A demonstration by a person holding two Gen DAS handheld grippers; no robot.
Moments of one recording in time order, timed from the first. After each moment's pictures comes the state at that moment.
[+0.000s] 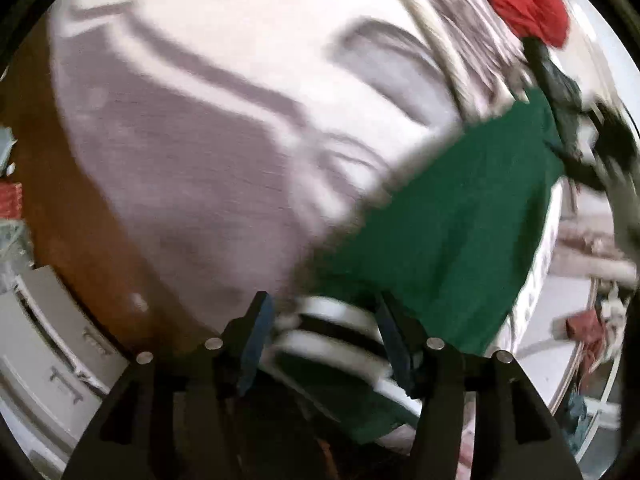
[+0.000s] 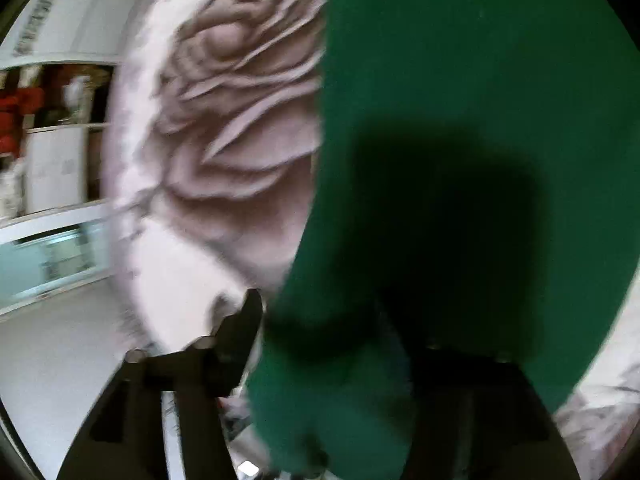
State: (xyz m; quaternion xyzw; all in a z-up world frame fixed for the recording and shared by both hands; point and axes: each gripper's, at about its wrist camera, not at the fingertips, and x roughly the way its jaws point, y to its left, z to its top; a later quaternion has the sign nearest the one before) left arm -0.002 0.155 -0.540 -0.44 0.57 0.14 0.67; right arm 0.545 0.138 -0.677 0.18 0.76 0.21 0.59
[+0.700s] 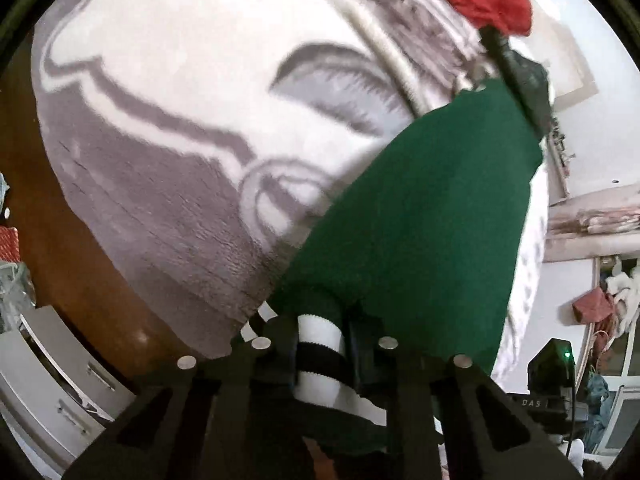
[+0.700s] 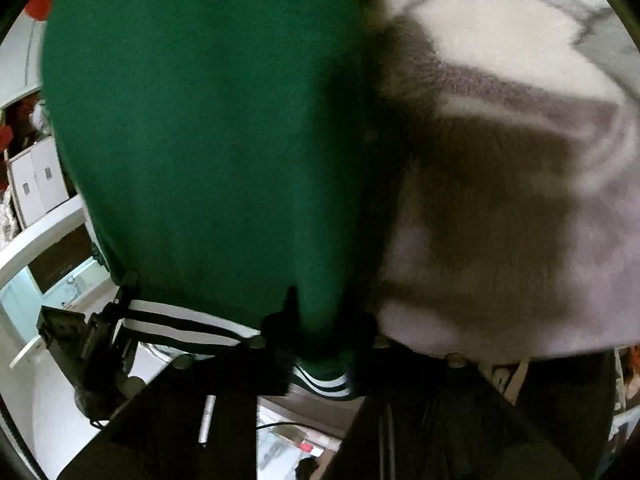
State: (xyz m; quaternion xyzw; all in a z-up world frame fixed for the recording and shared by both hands) left arm 0.019 0.127 -0.502 -0.39 0.55 0.12 0.73; right arm 0.191 -0.005 -0.736 0.26 0.82 0.11 0.50
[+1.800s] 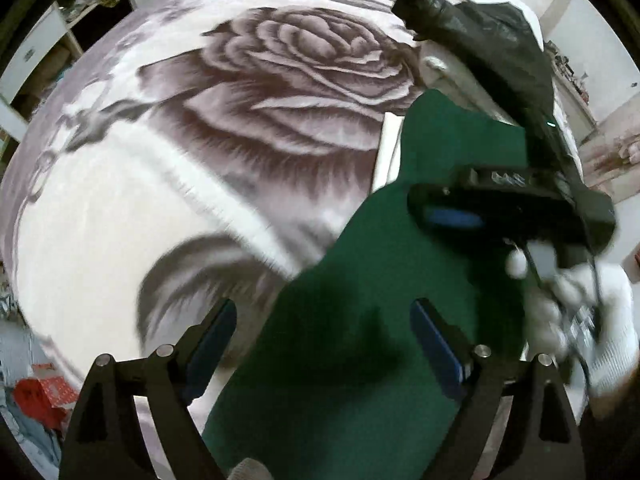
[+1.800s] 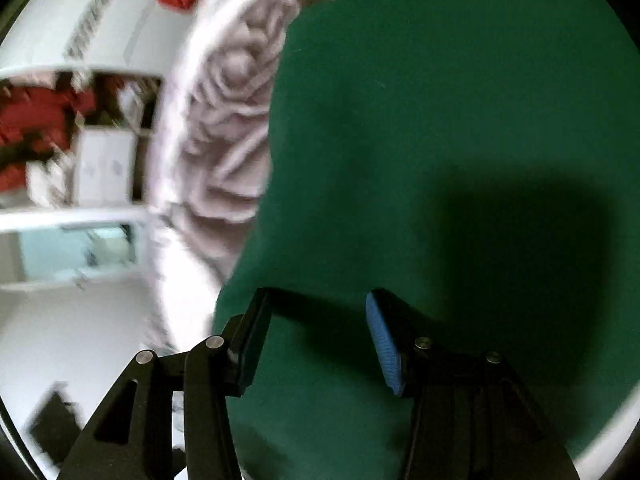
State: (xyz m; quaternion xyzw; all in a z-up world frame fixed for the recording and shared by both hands) left arm 0.316 0.099 -0.480 -0.18 0.61 0.12 0.77; right arm 0.543 0.116 -0.725 0.19 0.72 0.26 0.62
